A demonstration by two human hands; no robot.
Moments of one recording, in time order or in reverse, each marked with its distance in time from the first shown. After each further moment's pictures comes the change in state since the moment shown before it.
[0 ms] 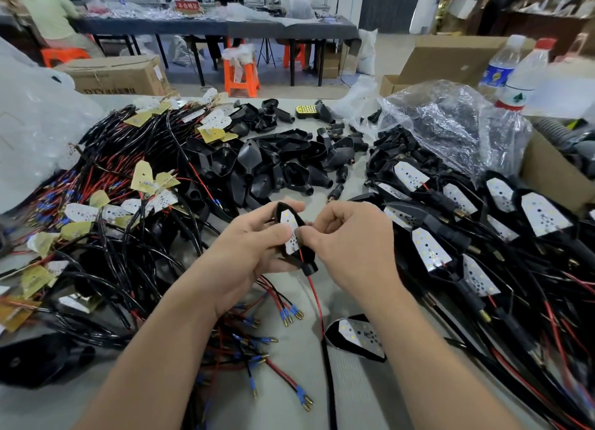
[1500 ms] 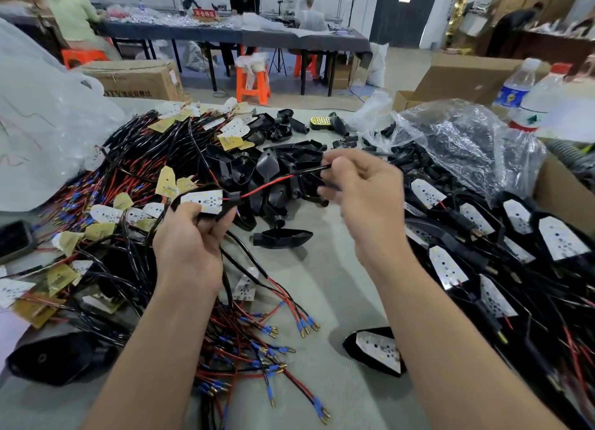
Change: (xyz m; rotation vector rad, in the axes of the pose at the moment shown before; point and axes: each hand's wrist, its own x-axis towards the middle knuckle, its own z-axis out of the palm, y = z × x) left_hand 0.003 0.023 -0.049 -0.603 0.809 0.306; right_hand 0.044 -0.057 -0.004 0.625 0.093 0.134
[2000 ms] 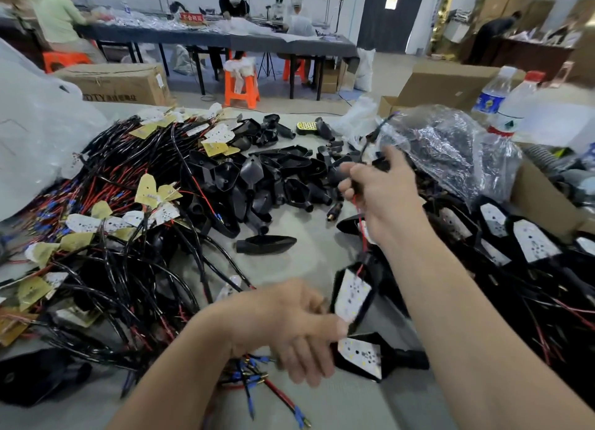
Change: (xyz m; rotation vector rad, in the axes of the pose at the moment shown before) left_hand -0.072 -0.043 0.010 1.159 -1.244 -0.713; right_hand 0.051 0.009 -0.040 0.297 0.085 0.272
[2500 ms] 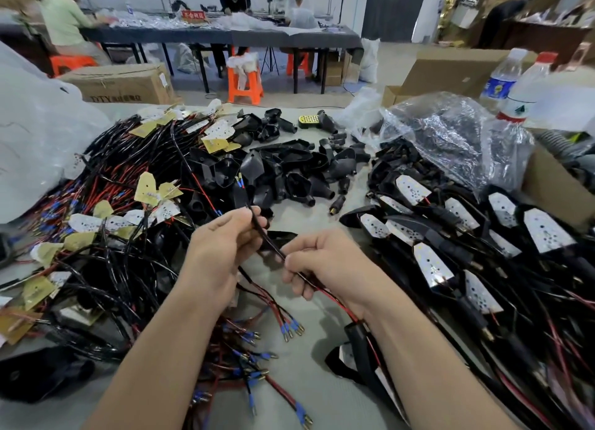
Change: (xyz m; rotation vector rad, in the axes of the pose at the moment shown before) left_hand 0.002 0.000 -0.049 -0.633 1.040 0.403; right_hand -0.069 0.063 -0.003 -0.404 -0.591 0.309
